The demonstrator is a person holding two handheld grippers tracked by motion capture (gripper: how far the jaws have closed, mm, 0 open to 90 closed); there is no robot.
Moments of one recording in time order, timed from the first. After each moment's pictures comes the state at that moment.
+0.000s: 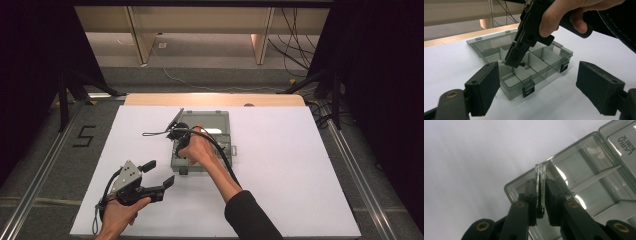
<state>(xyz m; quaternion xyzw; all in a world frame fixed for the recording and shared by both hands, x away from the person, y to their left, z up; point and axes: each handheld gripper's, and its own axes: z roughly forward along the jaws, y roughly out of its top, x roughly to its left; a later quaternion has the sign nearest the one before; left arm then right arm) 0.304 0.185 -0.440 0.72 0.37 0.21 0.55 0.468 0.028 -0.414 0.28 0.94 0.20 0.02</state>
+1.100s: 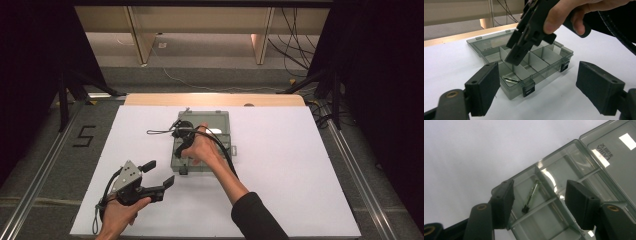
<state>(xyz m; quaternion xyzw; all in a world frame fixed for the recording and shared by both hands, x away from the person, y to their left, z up) 0.304 0.185 -0.440 0.72 0.37 0.21 0.55 0.469 0.013 -0.412 0.28 0.93 0.23 0.06</state>
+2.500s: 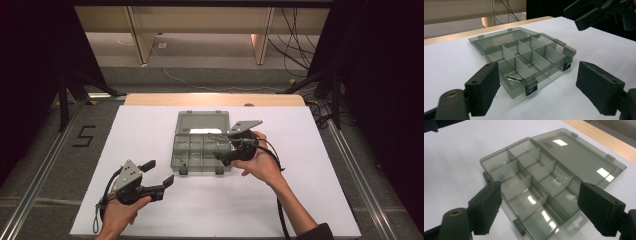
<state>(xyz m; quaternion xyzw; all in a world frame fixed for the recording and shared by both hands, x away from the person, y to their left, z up) 0.307 0.186 -0.442 0.72 0.38 0.21 0.54 0.419 -0.137 -0.396 0.29 0.86 0.40 0.13</state>
